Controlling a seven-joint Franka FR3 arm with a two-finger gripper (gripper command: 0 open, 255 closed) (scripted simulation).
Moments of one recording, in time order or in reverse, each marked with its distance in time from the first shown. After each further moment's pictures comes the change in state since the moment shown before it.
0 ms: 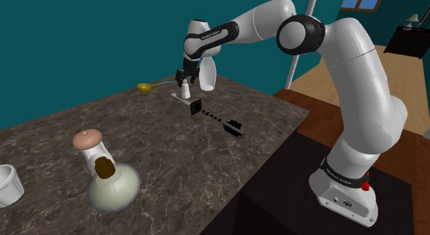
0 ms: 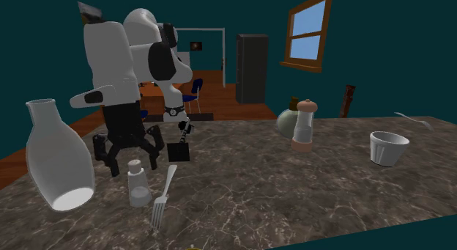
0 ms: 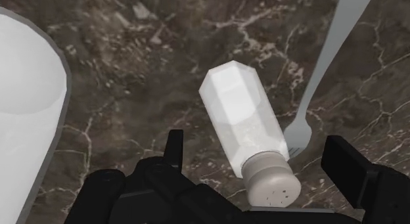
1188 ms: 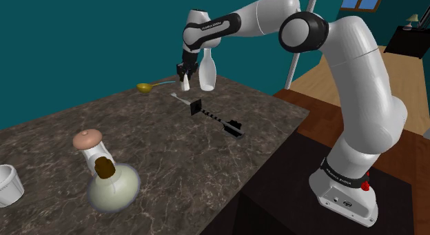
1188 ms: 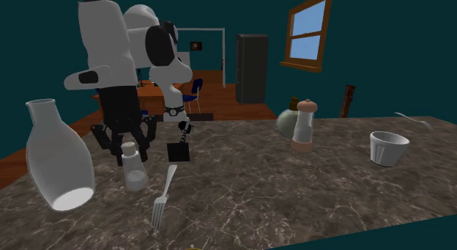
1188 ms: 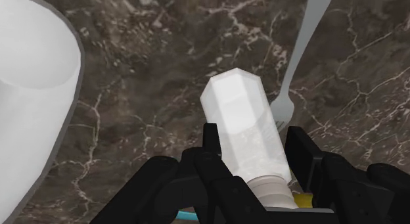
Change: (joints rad) arm 0.000 -0.029 0.002 0.051 0.002 -0.080 0.005
